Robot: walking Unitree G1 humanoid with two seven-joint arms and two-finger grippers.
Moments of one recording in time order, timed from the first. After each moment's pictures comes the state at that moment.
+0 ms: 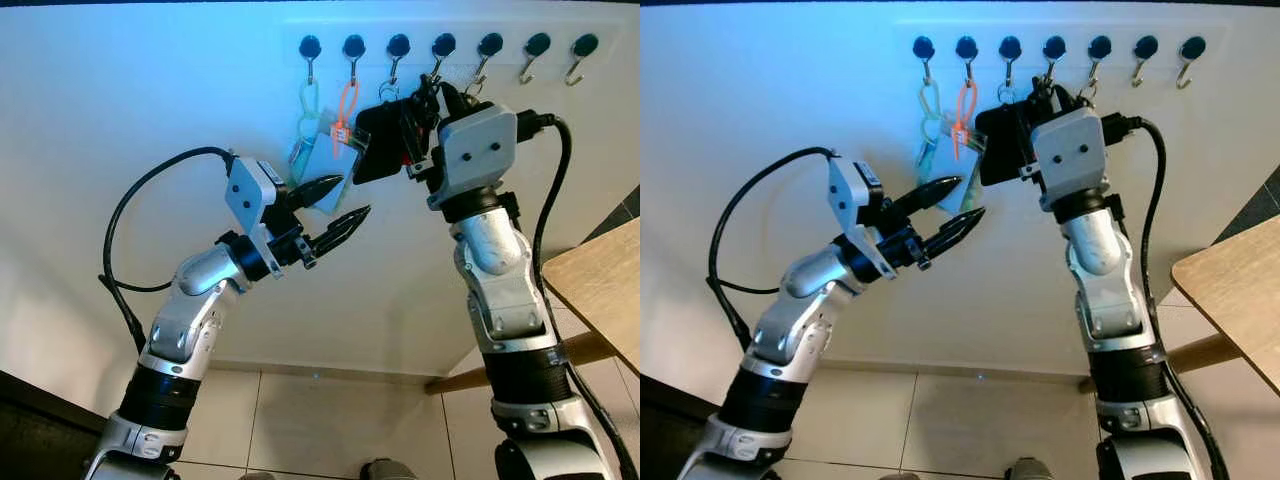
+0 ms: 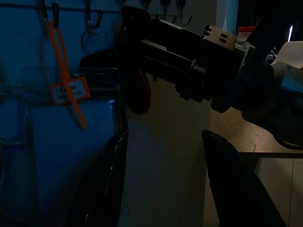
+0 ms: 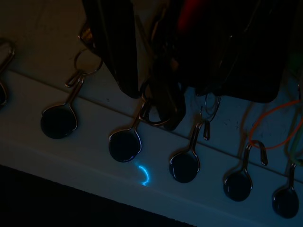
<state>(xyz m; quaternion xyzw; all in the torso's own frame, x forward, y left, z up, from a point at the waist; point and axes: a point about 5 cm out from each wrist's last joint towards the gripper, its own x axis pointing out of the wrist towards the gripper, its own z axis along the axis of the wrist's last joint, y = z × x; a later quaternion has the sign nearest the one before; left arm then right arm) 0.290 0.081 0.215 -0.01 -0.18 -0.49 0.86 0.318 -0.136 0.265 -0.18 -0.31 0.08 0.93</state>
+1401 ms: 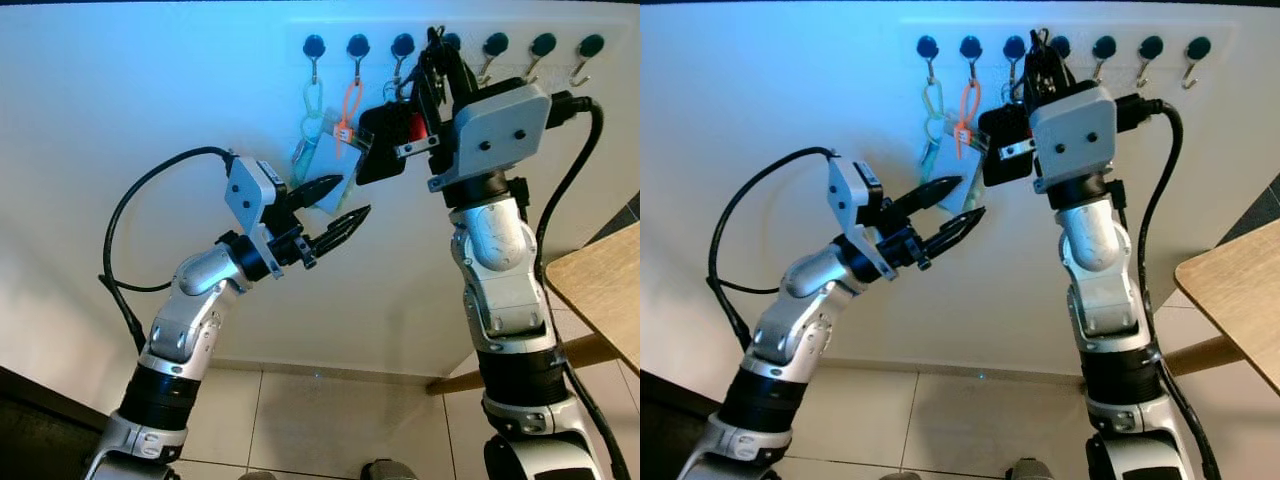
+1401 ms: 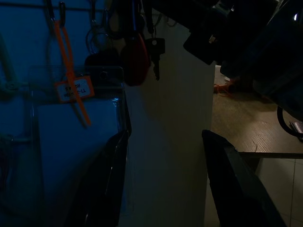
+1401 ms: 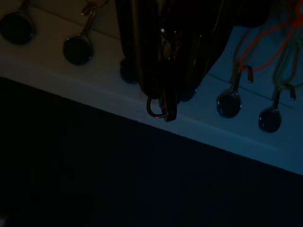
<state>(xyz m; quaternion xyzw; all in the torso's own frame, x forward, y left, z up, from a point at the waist) 0.290 0.081 0.216 -0.01 -0.18 -0.49 0.85 0.300 -0.123 0.296 -0.16 -0.39 0.07 0.90</state>
